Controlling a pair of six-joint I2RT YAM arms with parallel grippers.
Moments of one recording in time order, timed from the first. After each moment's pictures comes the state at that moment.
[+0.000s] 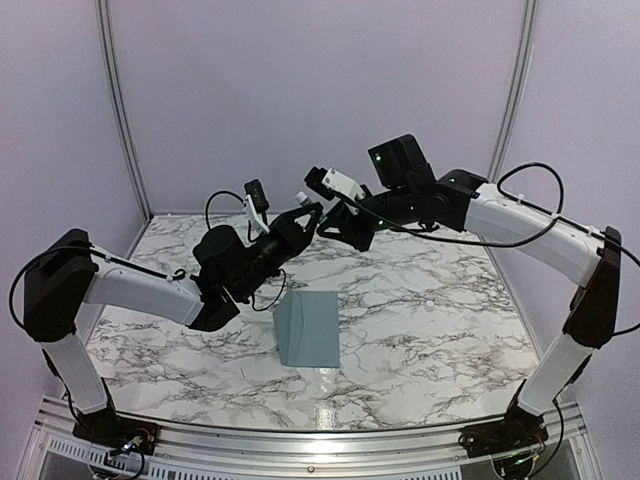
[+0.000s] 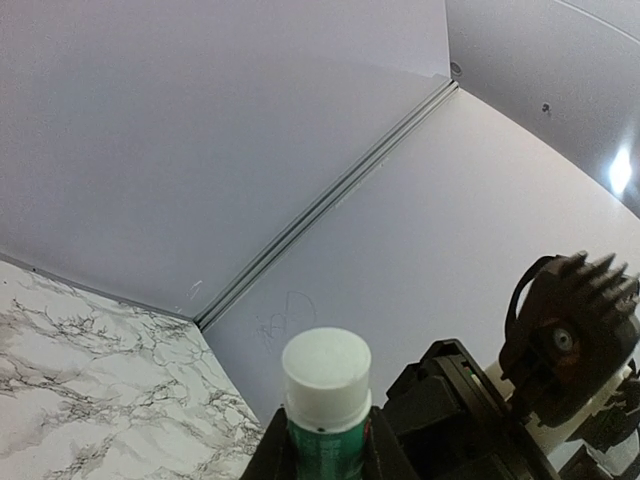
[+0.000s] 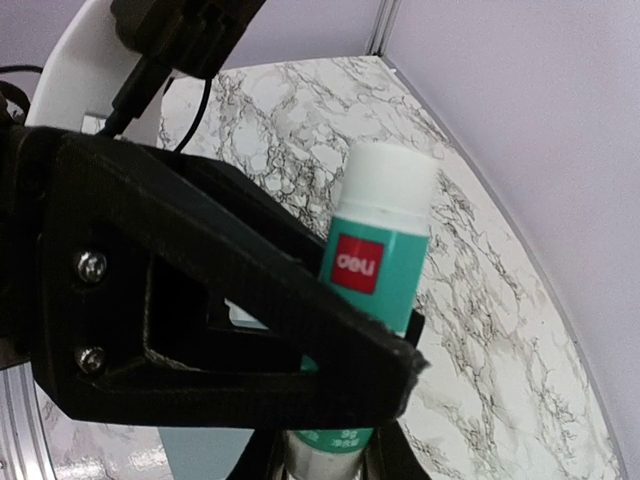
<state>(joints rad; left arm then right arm) -0.95 1.77 0.96 1.13 -0.16 -0.82 0.80 1.66 1.62 -0.56 -0.24 -0.35</state>
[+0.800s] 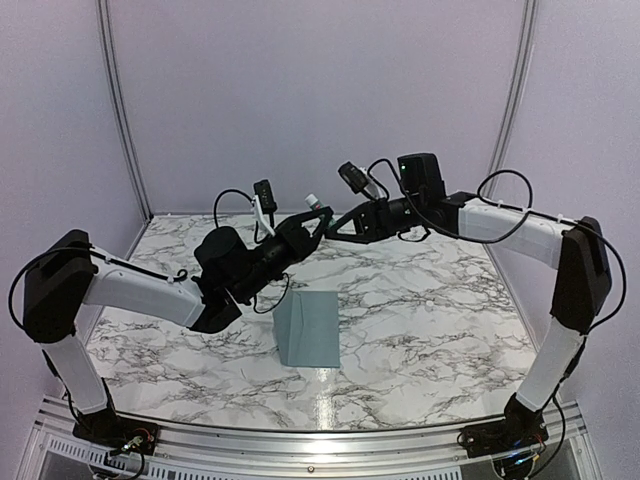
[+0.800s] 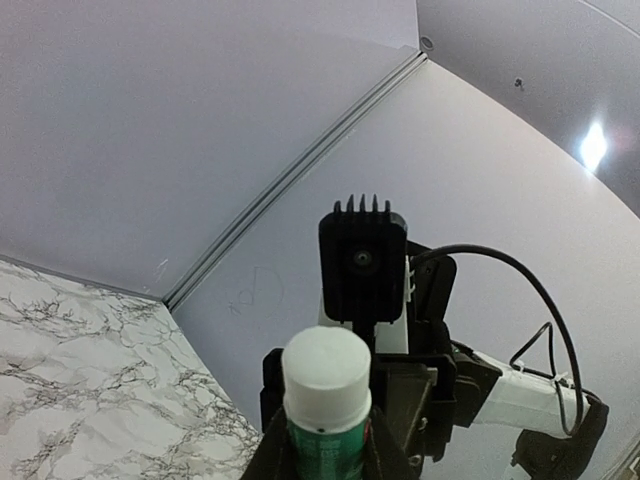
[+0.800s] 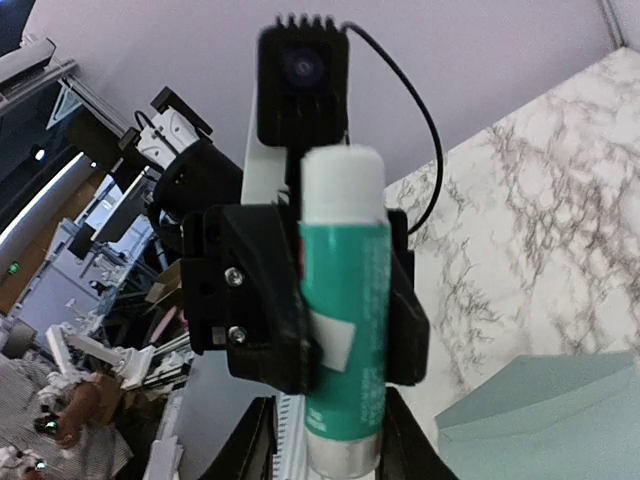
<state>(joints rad) -0.96 1.77 0.97 1.13 -0.08 -0.82 0.55 1.75 1.42 -0.07 -1.30 0.34</state>
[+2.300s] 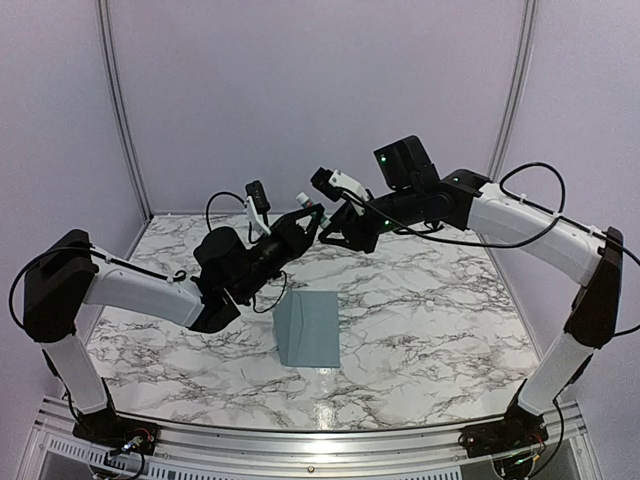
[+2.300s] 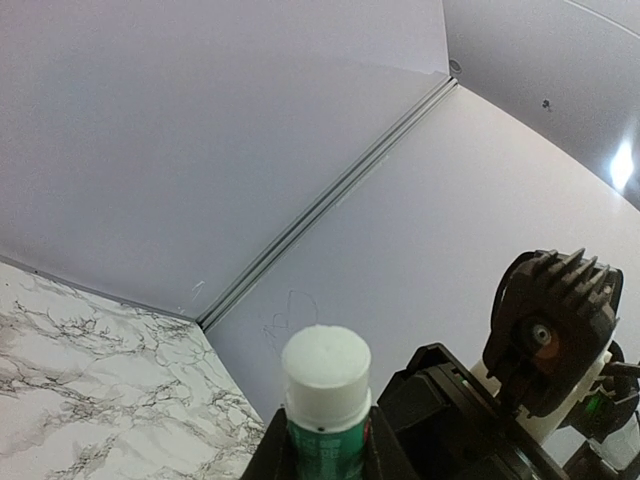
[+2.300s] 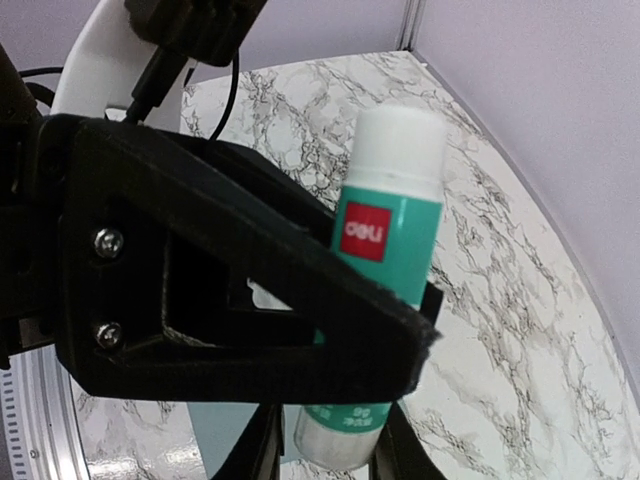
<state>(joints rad) -0.96 1.77 0.96 1.13 -0.18 -0.80 0.78 1.66 1.60 -0.59 -0.37 -0.31</state>
